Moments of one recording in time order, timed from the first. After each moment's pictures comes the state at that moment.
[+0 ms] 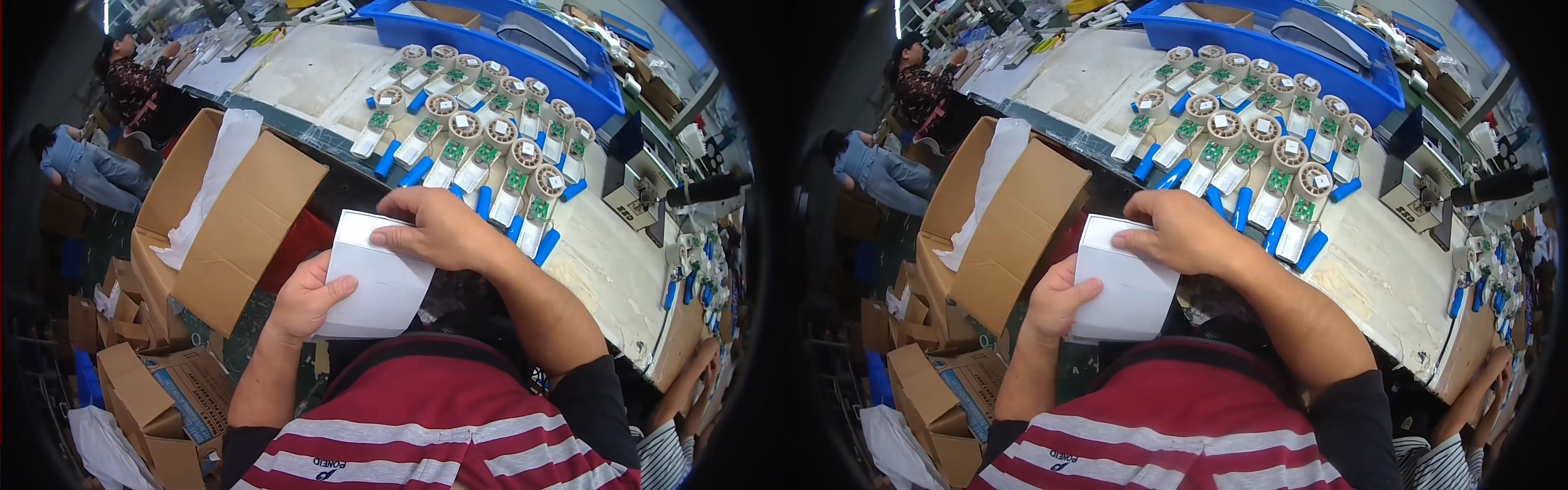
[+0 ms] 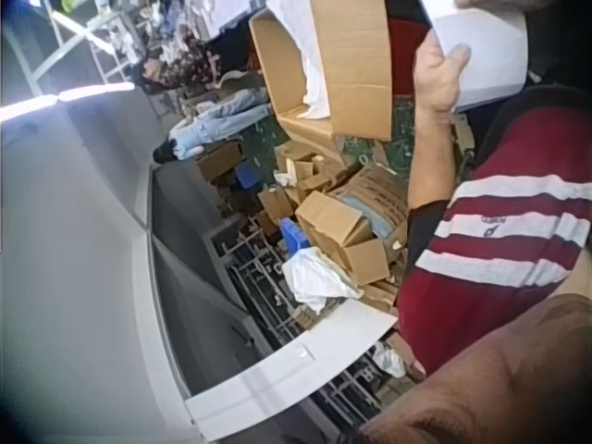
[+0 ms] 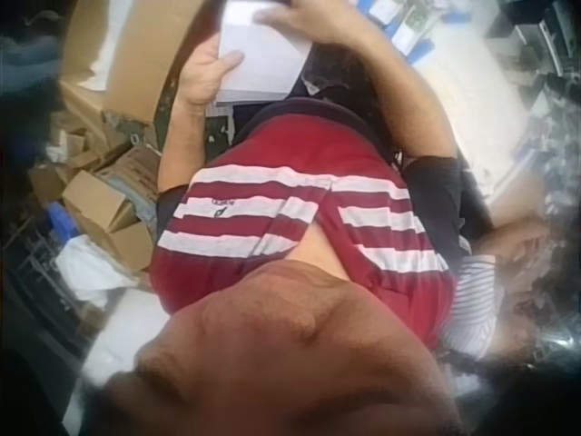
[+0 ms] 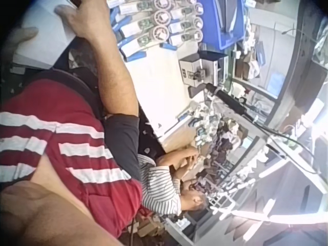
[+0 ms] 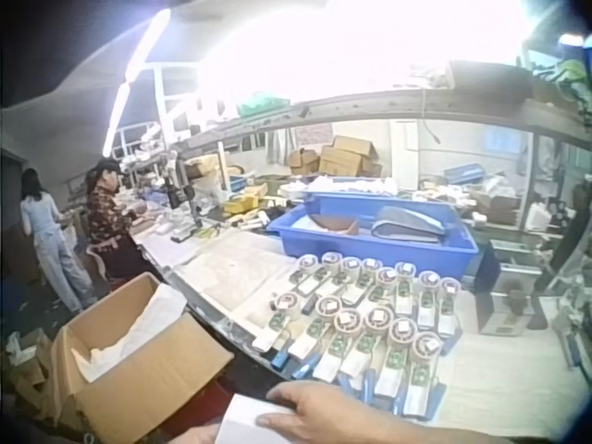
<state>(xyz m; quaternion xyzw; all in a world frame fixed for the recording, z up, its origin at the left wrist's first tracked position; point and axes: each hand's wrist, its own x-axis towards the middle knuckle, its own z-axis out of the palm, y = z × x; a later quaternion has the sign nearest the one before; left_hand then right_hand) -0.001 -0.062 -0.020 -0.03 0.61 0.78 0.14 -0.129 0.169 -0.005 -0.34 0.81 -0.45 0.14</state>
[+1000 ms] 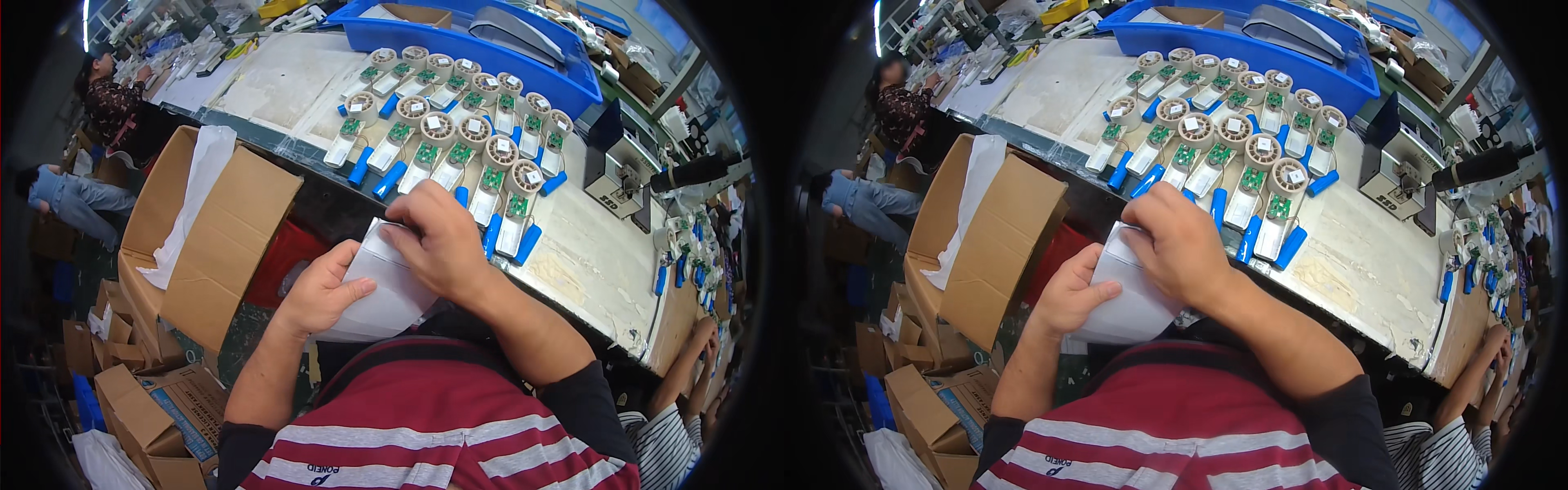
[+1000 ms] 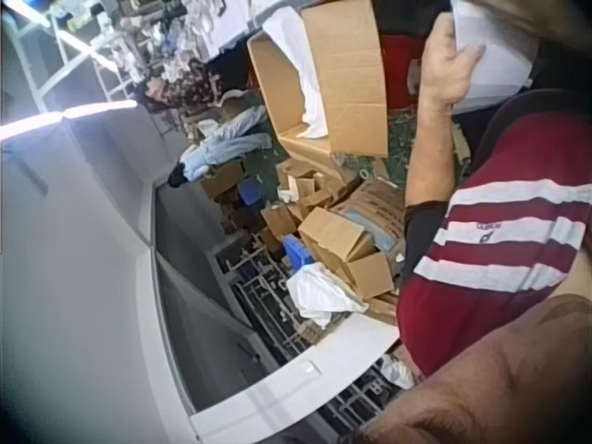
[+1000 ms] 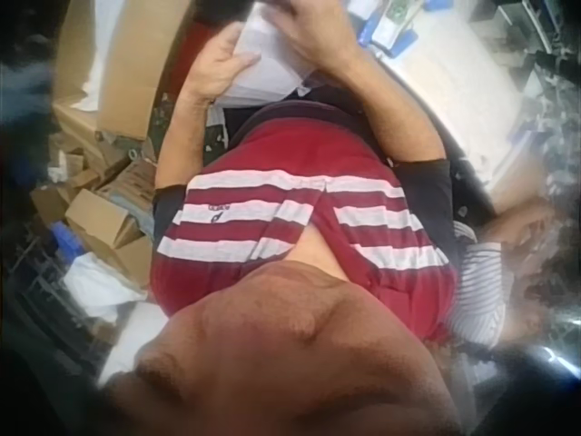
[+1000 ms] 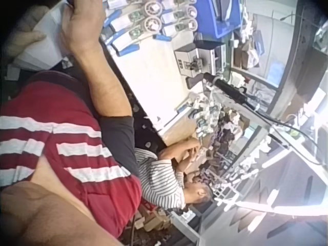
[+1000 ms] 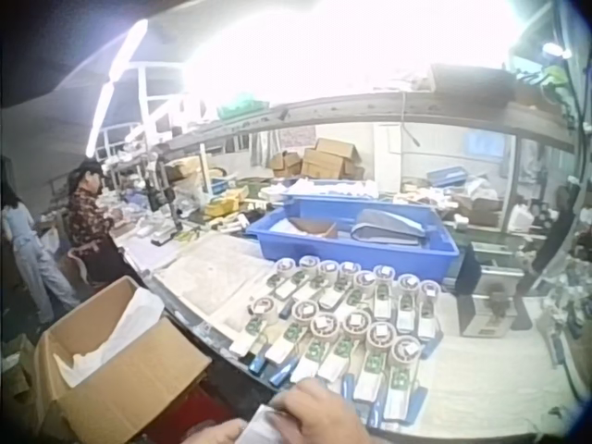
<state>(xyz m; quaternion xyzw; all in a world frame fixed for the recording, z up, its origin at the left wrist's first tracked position) -0.038 -0.030 -0.029 0.05 0.69 0.70 0.19 -0.108 0.190 -0.012 -0.28 0.81 -0.50 -0.11</state>
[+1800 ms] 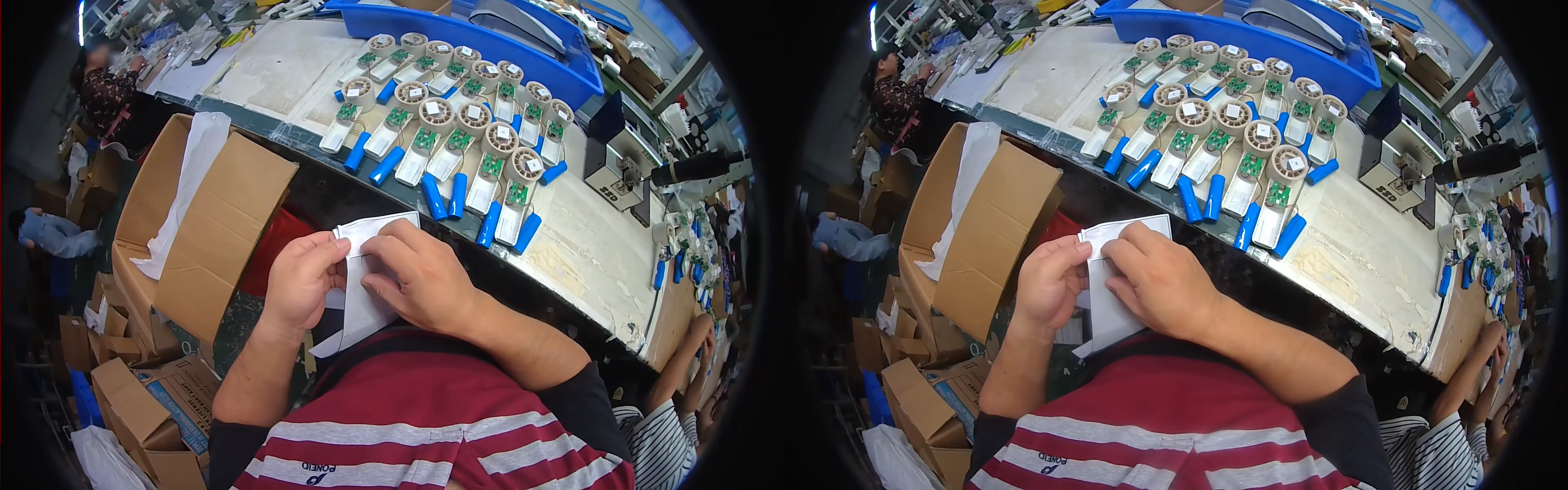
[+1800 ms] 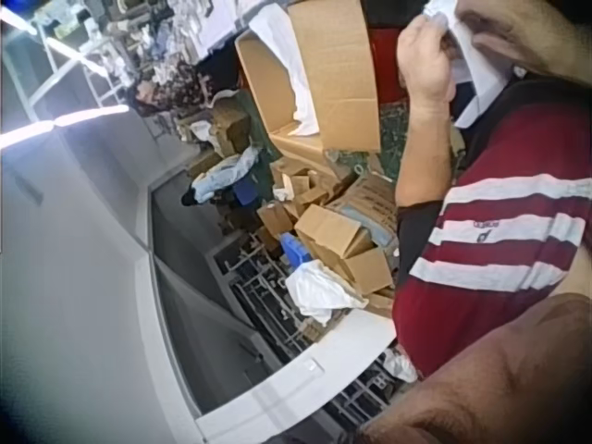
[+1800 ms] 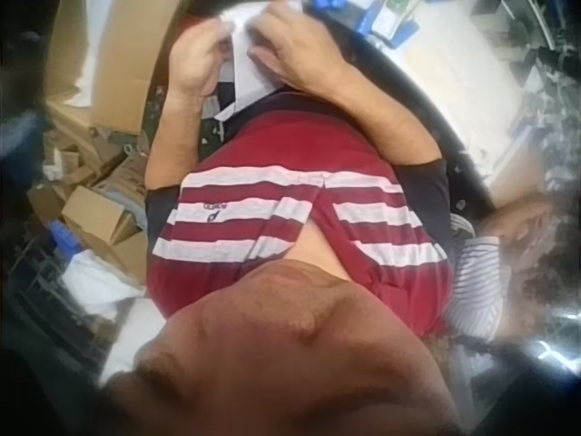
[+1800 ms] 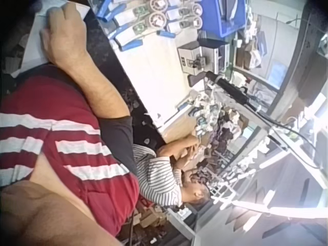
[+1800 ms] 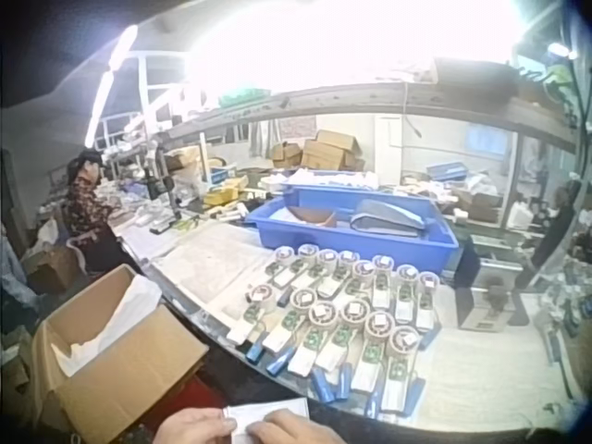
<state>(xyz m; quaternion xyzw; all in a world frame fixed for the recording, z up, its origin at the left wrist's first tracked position) -0.032 -0.020 -0.012 -0.13 0.53 0.83 0.12 -0.058 0.186 -0.023 -0.37 0.83 -0.42 -0.09</state>
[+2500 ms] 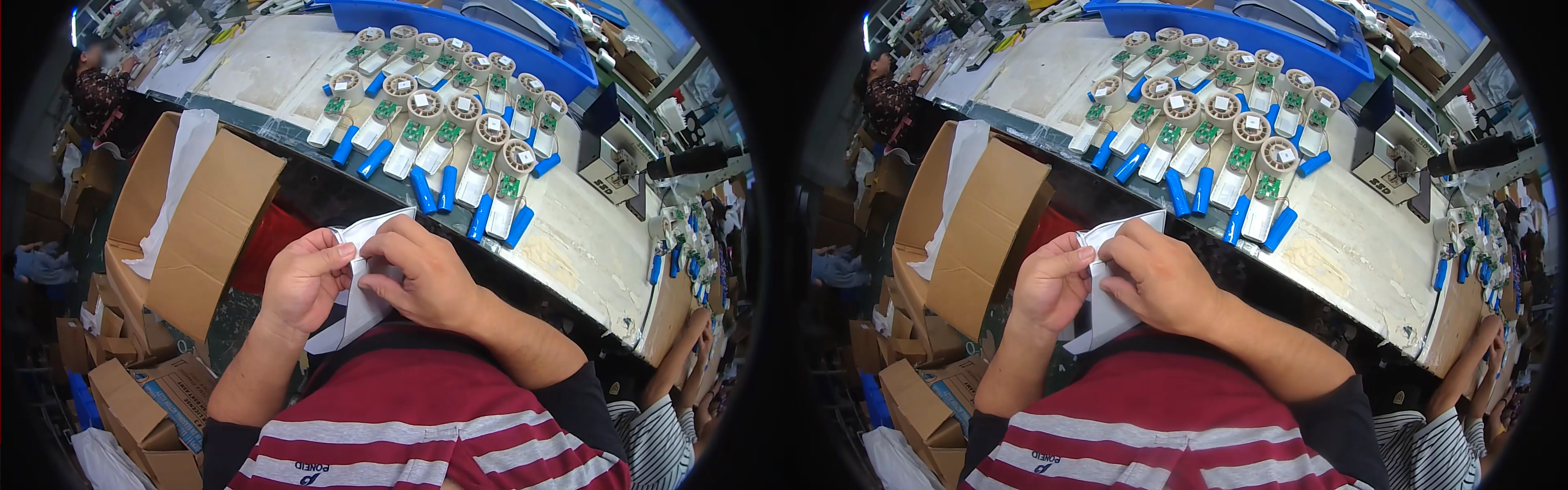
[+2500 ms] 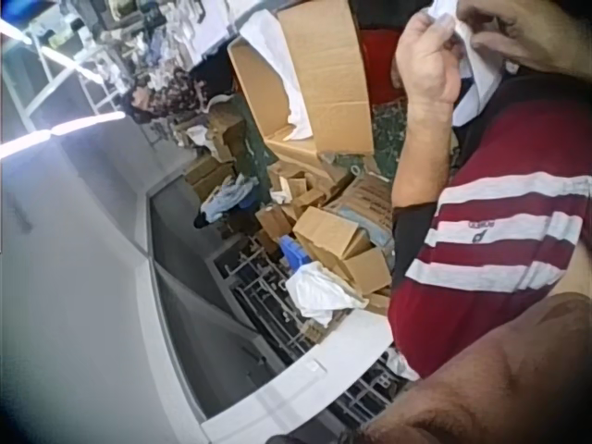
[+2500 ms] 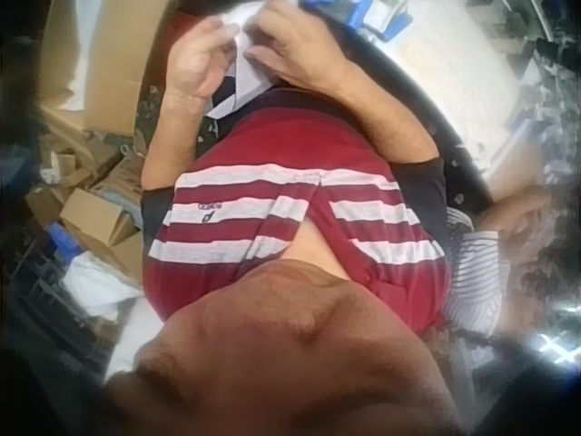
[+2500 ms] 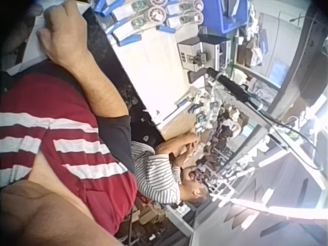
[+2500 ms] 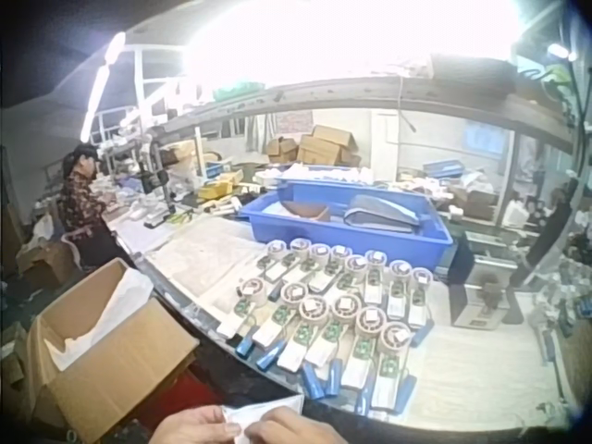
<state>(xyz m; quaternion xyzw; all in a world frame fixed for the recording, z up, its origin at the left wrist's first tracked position) -0.030 -0.001 -0.013 -0.18 0.46 0.86 0.13 -0.056 0.201 -0.024 -0.37 0.81 -0.46 -0.06</state>
